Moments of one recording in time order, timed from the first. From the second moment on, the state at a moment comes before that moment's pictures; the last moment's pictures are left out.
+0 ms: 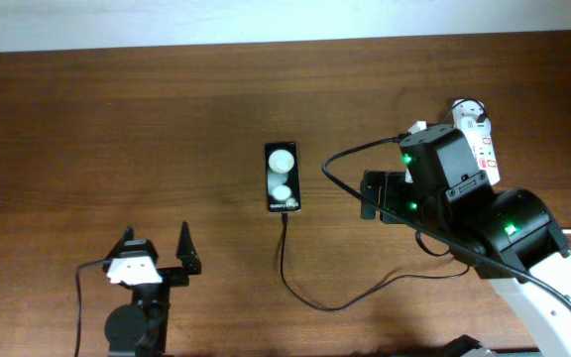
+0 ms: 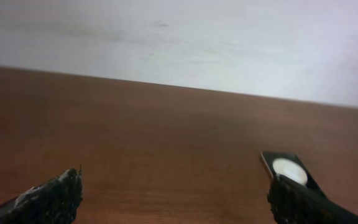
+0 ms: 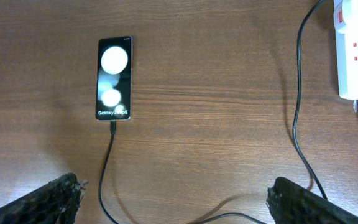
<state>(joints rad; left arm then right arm) -0.06 0.02 0.01 -0.07 -0.06 -0.10 0.46 1.19 1.38 -1.17 0.12 0.47</state>
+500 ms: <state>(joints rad) -0.06 0.02 0.01 -0.07 0.00 0.01 0.21 1.22 1.81 -1.31 0.23 0.46</state>
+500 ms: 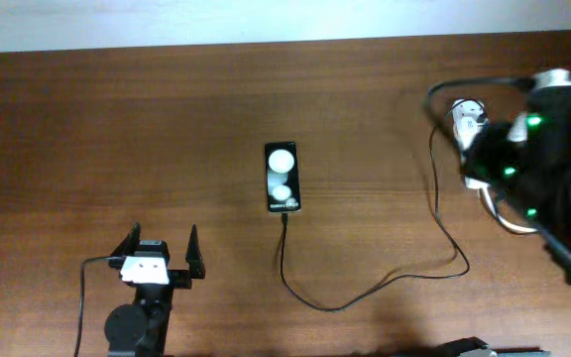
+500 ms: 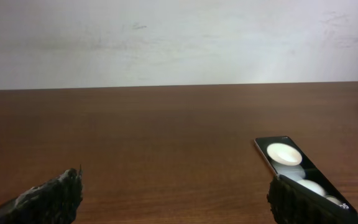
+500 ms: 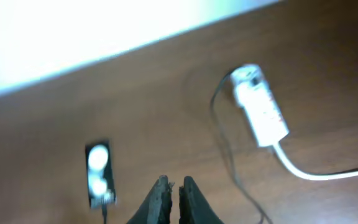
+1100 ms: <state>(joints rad) -0.06 0.02 0.01 -0.07 0.01 0.01 -0.42 2.10 2.24 -1.40 0.00 0.46</state>
